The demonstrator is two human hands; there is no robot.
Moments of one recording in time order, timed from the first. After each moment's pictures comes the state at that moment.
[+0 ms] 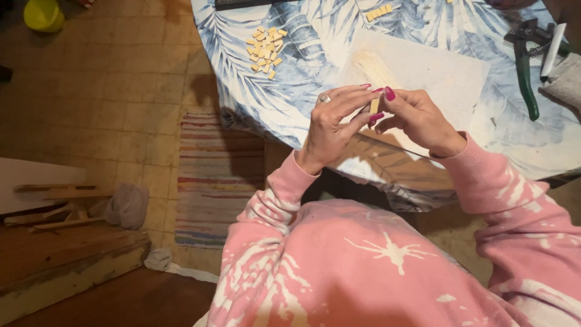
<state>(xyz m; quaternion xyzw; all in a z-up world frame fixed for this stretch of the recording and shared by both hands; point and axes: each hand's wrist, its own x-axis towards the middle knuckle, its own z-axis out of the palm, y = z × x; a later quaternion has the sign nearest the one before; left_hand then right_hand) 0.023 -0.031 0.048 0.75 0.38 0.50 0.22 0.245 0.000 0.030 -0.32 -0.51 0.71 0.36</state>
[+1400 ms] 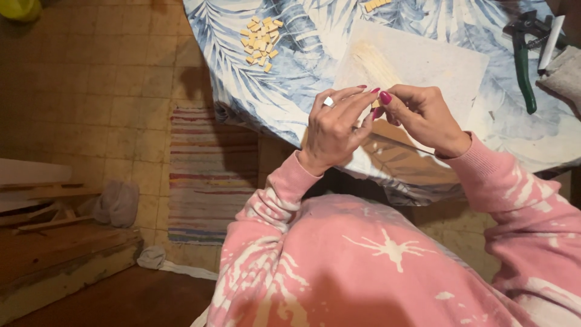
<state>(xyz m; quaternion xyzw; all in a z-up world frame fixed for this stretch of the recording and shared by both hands) 0.023 -0.044 0.047 0.79 0.40 0.46 0.08 0.243 -0.014 0.049 -0.41 -0.69 0.50 0.34</state>
